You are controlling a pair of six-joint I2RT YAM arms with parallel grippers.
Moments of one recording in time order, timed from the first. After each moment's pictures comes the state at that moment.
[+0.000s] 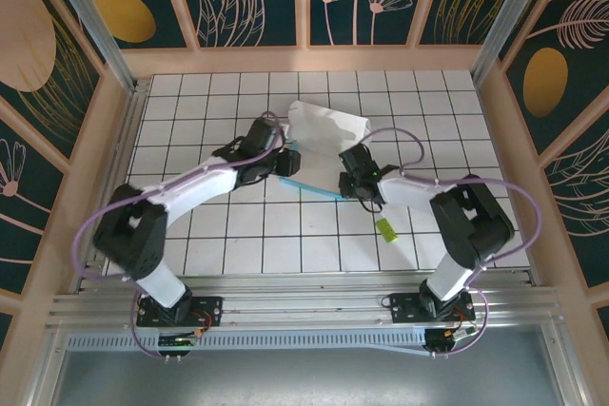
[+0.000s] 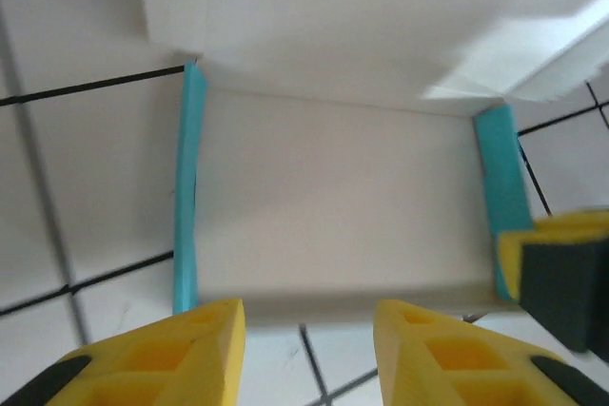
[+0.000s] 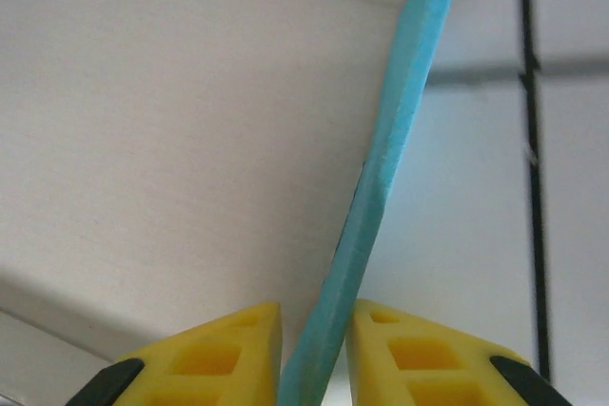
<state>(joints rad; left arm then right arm) -0.61 1.59 1.07 -0.26 0.05 -0.44 0.60 1.68 0.90 -0.25 0.13 0.52</state>
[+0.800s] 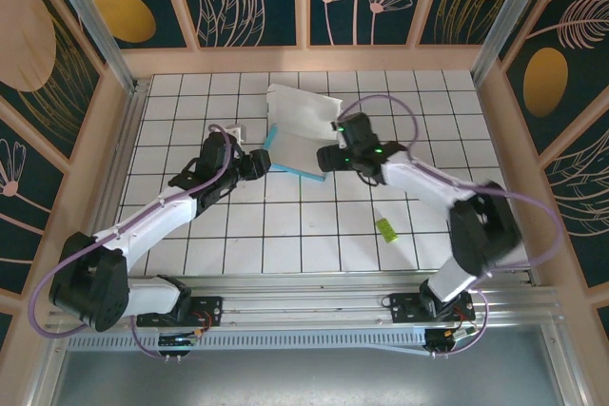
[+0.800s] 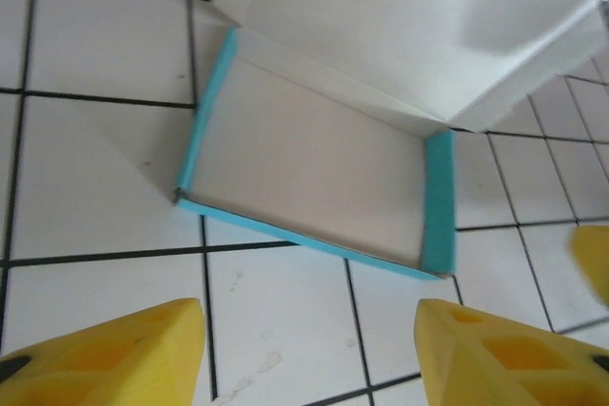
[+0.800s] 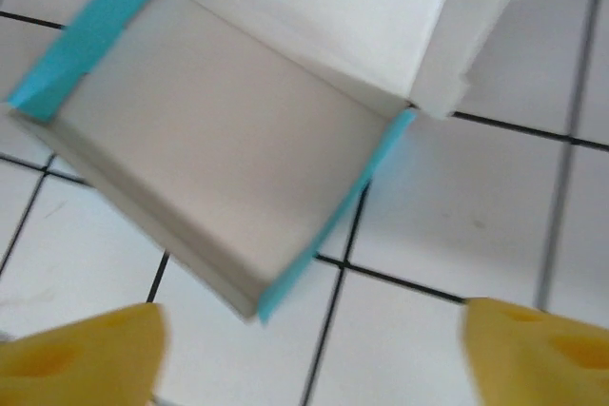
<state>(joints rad) -0.48 1.30 0.80 -0.11 0.07 -0.53 0.58 1.53 1.08 -0.36 0.06 0.21</state>
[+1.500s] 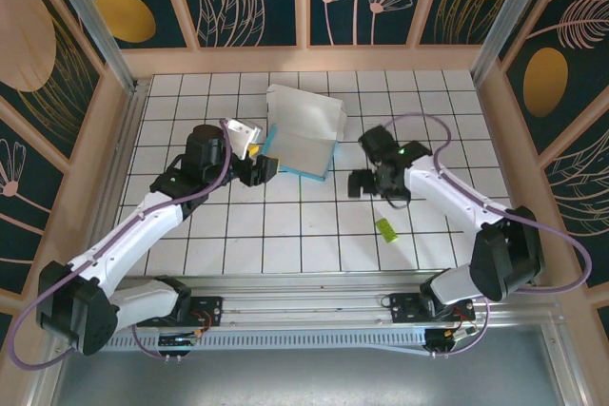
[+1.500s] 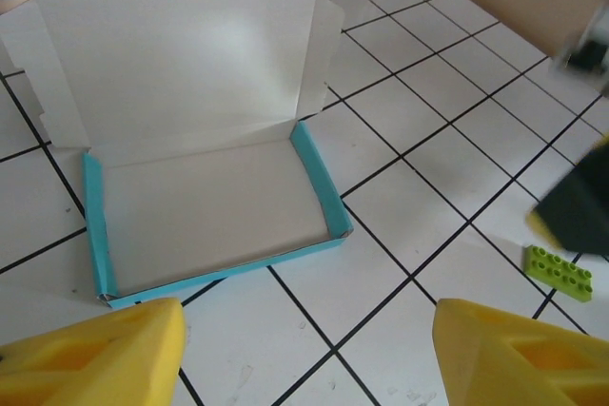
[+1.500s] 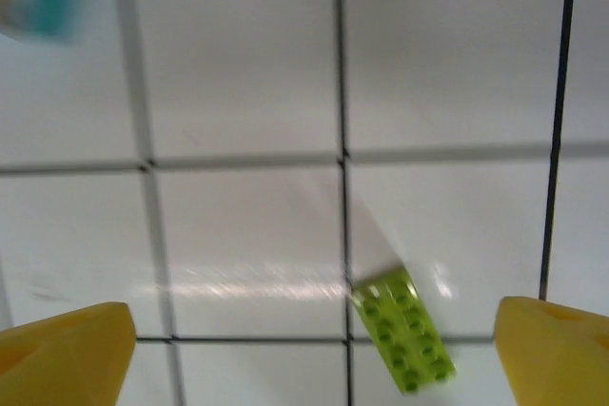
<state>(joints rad) -0.48 1.16 0.87 -0.22 0.32 -0.10 0.54 1.43 1.05 -0.97 0.09 0.56</state>
